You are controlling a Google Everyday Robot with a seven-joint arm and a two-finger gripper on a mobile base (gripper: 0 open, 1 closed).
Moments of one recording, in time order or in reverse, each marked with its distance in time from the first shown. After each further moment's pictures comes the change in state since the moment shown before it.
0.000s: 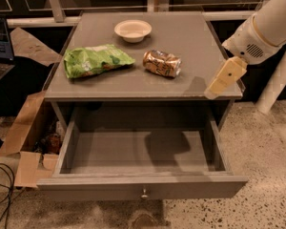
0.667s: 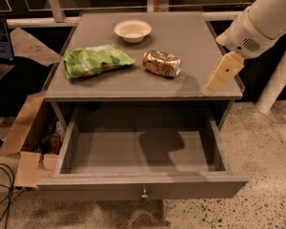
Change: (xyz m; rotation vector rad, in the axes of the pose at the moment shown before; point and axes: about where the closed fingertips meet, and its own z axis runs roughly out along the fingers) arm -0.013 0.002 -0.006 -0.016 0.004 -0.057
